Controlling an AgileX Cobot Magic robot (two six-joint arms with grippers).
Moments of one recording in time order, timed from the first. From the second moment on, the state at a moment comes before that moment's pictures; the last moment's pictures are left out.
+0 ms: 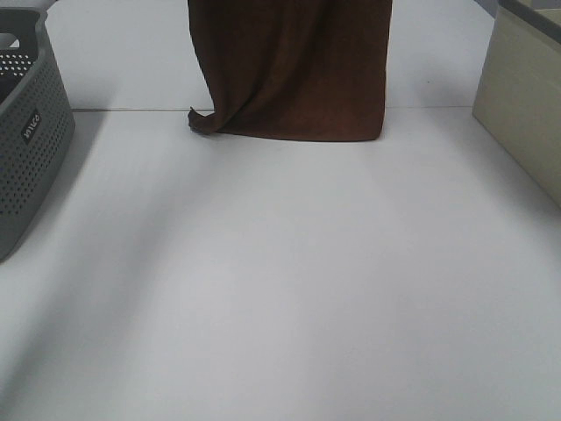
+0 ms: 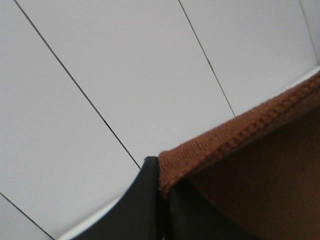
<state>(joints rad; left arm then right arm) -0.31 2.30 -2.62 0.16 0.45 0.35 0.29 2.03 -2.29 0.07 0.44 -0.21</state>
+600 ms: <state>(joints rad) -0.31 2.14 -2.58 -0.01 1.21 0.37 0.29 1.91 -2.29 0.16 1.08 -0.12</state>
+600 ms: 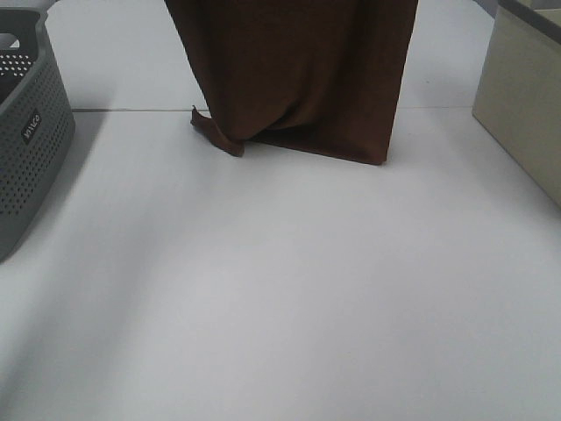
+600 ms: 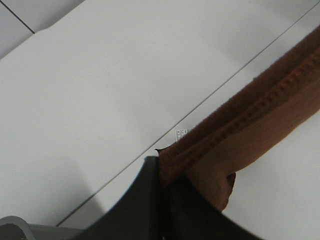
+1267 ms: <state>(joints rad) -0.32 1.66 -1.84 -0.06 1.19 0.39 0.30 1.79 -2.05 0.26 1.22 -0.12</state>
